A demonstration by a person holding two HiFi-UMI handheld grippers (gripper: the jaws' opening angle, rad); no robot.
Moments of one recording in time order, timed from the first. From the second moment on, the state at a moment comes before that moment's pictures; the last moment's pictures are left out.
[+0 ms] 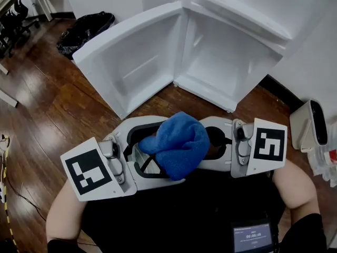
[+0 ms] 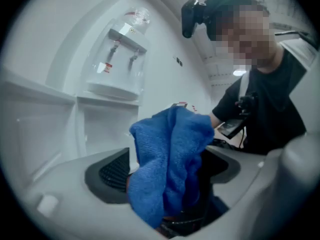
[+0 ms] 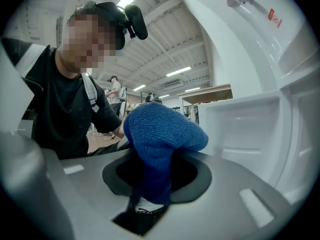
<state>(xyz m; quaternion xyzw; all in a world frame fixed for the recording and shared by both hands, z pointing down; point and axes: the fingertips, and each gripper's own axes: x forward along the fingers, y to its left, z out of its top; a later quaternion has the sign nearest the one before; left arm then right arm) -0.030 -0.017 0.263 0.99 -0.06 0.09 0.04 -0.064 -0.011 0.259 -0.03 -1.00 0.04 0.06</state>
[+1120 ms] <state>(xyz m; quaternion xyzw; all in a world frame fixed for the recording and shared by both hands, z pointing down) -0.064 -0.045 0.216 0.99 -0.12 -0.04 0.10 -0.024 -0.068 0.236 0.04 -0.98 0.17 -0.05</state>
